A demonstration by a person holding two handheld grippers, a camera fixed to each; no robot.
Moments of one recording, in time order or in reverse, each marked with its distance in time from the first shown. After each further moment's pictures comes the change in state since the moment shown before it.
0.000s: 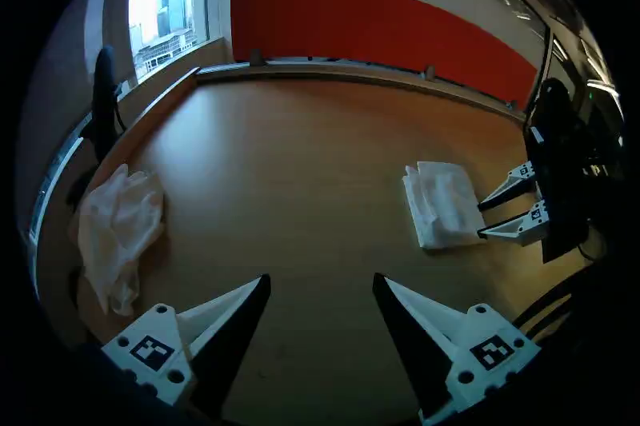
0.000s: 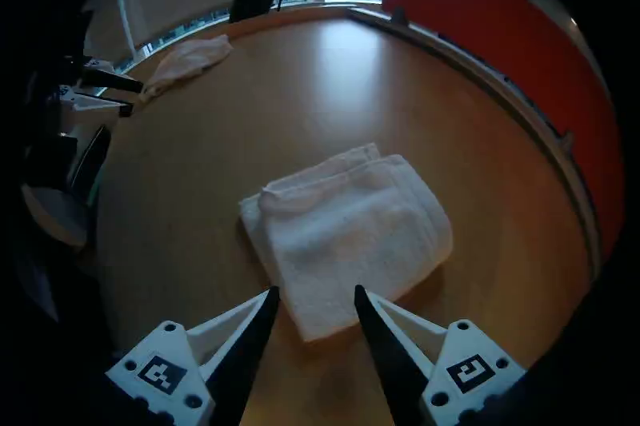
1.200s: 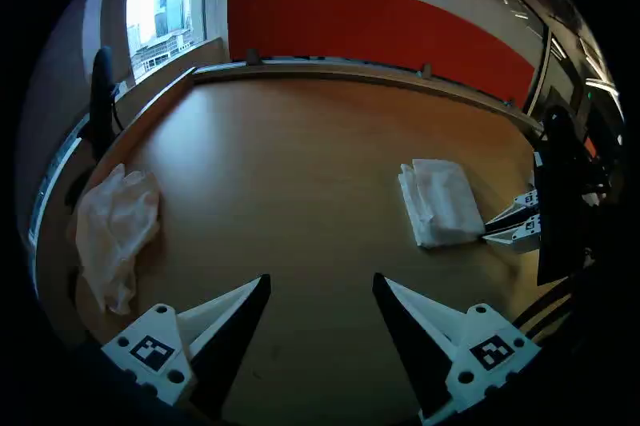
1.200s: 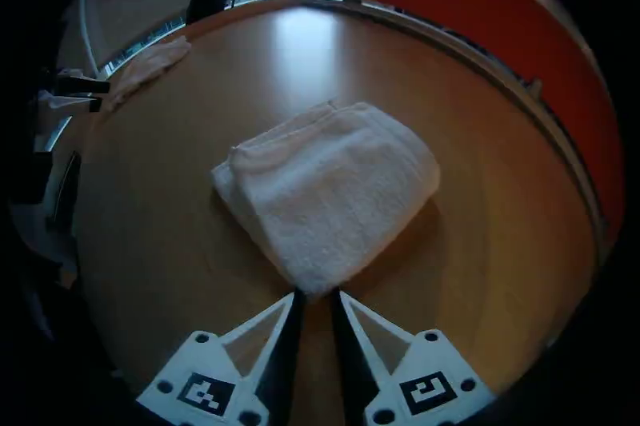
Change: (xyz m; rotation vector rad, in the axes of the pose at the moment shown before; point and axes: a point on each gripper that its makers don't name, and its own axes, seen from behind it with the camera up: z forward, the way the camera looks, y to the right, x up) left arm -0.002 0.004 0.001 -0.009 -0.003 0.003; right arm -0.045 -0.004 0.009 -0.115 -0.019 0.151
